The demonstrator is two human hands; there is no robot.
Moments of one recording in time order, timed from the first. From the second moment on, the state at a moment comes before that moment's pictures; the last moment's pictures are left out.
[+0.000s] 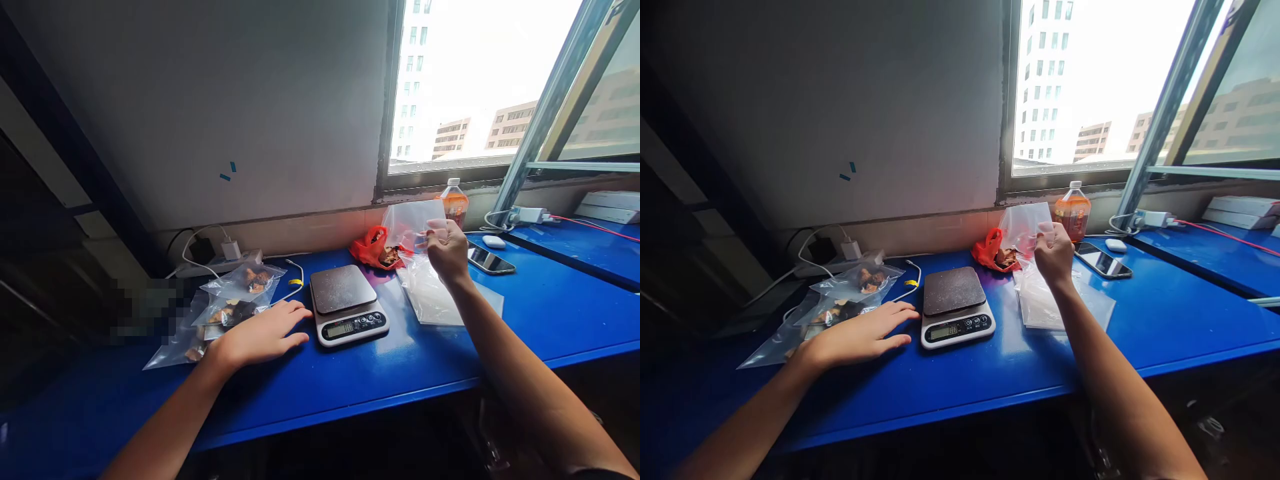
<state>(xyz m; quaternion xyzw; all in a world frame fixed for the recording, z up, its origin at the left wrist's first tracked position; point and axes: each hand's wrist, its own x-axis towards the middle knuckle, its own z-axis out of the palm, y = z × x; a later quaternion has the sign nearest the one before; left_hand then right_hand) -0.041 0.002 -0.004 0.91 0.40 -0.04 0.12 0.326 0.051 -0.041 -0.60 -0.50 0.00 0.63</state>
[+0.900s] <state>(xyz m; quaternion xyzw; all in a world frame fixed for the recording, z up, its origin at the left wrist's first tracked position) -0.038 0.016 -0.003 0.68 0.40 0.50 0.36 0.209 0.006 -0.034 -0.31 -0.56 0.47 0.60</state>
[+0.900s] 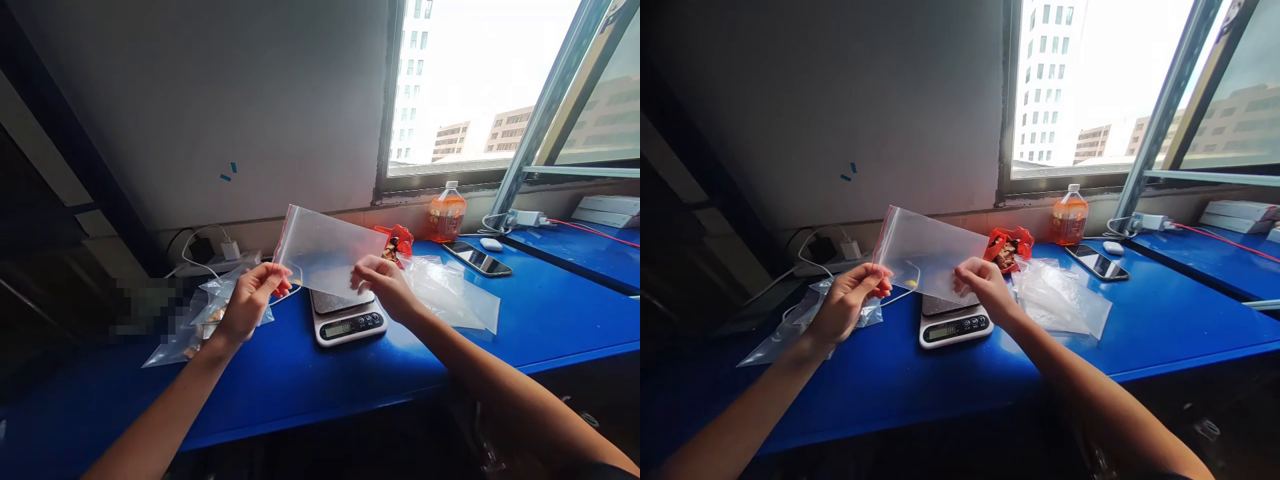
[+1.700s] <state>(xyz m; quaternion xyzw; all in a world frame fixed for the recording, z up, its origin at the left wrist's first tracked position) -0.028 0.008 -0.009 0.68 0.40 0.44 0.43 0.208 -0.003 -0.028 -0.38 -0.72 0.35 0.47</state>
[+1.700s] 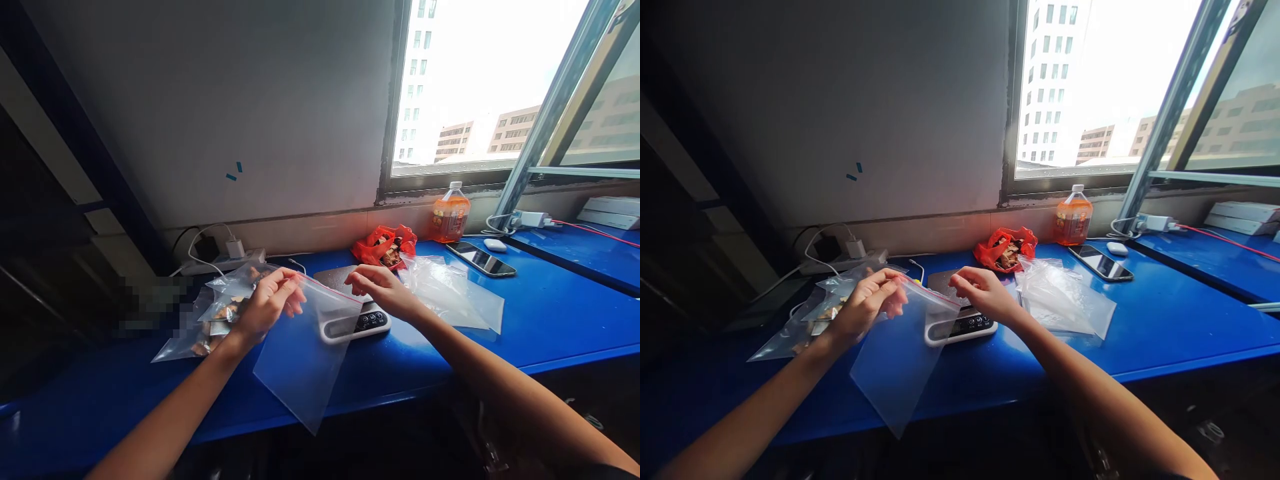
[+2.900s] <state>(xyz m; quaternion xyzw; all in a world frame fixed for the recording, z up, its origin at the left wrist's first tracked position) -0.009 -0.012 -0.030 0.87 0.34 0.28 0.21 0.171 -0.029 -0.050 -0.36 -0.78 0.27 0.43</state>
